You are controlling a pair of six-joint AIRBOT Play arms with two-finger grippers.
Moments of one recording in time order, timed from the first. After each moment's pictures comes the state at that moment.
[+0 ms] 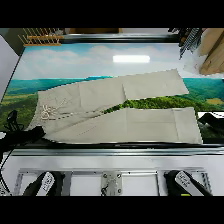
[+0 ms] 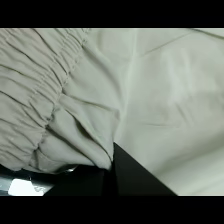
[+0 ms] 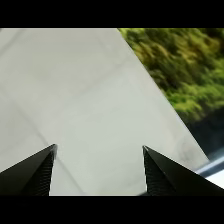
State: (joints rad) left arm 0.68 -0.93 0.52 1.10 -1.04 -1.13; right arm -0.72 -1.09 0.85 -1.27 1.03 1.42
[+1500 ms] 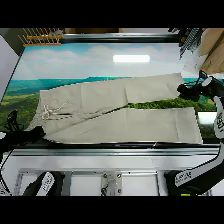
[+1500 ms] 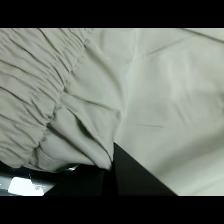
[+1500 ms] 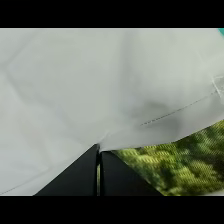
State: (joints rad) left arm 0.68 -0.93 0.52 1.11 -1.05 -1.13; right arm -0.36 -1.80 1.47 -1.33 0.94 1.64
